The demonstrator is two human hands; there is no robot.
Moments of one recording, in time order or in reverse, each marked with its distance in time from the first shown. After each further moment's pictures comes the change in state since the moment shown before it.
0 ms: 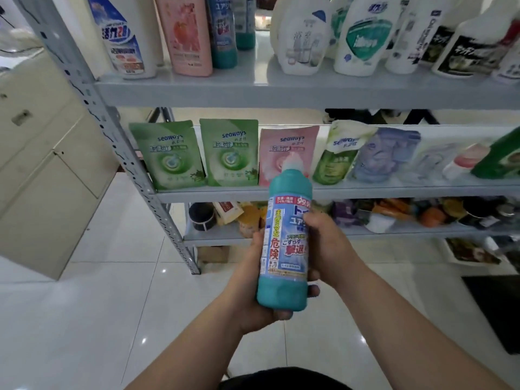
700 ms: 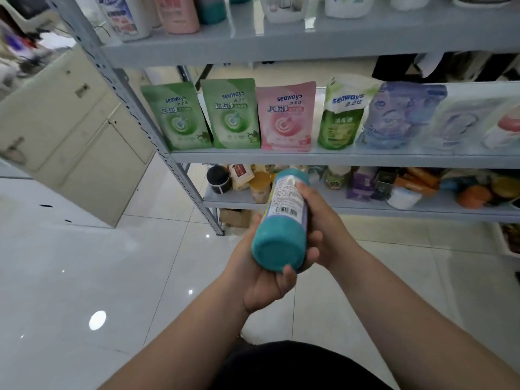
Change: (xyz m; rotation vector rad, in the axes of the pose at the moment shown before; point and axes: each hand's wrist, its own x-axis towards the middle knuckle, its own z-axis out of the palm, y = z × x) left_hand -0.003 -0.078 0.108 -0.582 -0.026 -0.071; right_hand -0.062 -0.004 -0.081 0.248 -0.014 0.296
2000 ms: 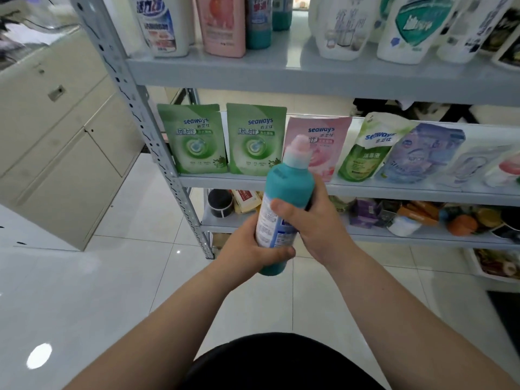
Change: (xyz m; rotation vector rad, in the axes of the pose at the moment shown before) left_hand 0.001 0.177 -0.077 1.297 0.128 0.615; right_hand 0.097 0.006 0.118 -0.613 0.054 -0.518
